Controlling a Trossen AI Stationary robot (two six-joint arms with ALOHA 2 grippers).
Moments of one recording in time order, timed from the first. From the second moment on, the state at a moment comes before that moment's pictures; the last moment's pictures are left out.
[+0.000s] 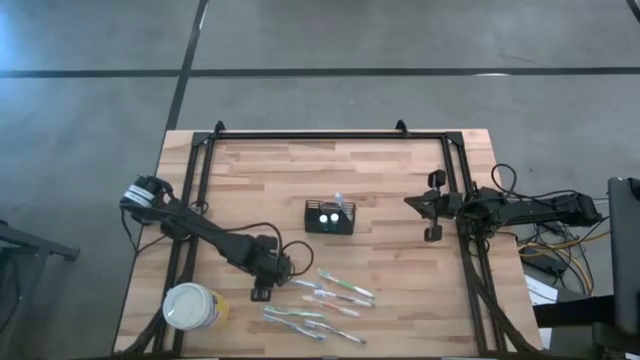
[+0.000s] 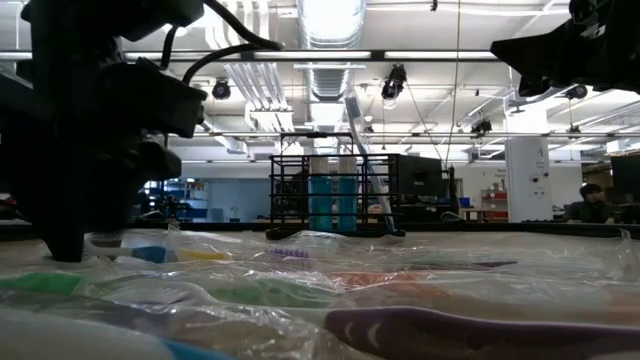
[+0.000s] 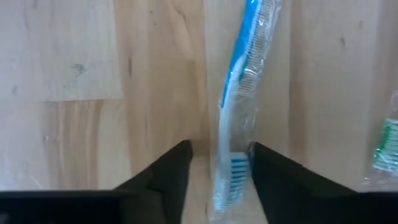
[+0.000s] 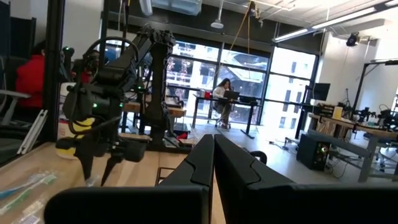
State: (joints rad) left arm -0.42 1.66 0.91 -0.55 -0.01 -0.40; right arm 0.02 0.28 0.01 0.50 0.13 -0.16
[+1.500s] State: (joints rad) left arm -0.28 1.57 1.50 -1.46 -1.38 0.48; right arm 0.02 0.28 0.01 0.51 0.13 -0.16
